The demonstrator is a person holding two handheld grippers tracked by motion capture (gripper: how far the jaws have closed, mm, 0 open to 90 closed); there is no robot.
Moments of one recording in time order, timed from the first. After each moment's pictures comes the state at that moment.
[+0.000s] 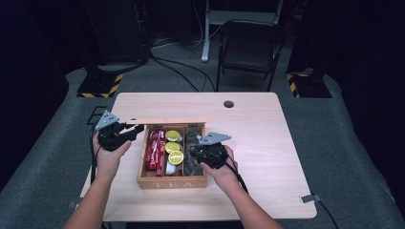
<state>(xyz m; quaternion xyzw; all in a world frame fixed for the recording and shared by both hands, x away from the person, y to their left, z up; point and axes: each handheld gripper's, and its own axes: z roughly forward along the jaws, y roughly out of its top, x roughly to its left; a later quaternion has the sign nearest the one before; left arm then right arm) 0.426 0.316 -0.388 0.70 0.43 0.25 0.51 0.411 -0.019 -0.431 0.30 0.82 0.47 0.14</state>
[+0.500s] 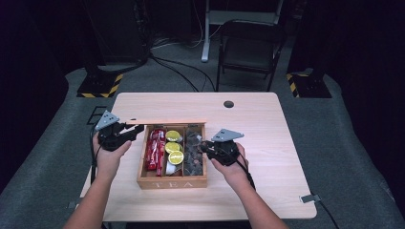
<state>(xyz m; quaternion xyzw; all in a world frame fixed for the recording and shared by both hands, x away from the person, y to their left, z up) 0.426 0.316 -0.388 0.71 0.43 0.25 0.51 0.414 -0.050 -0.424 0.32 0.81 0.47 0.17</state>
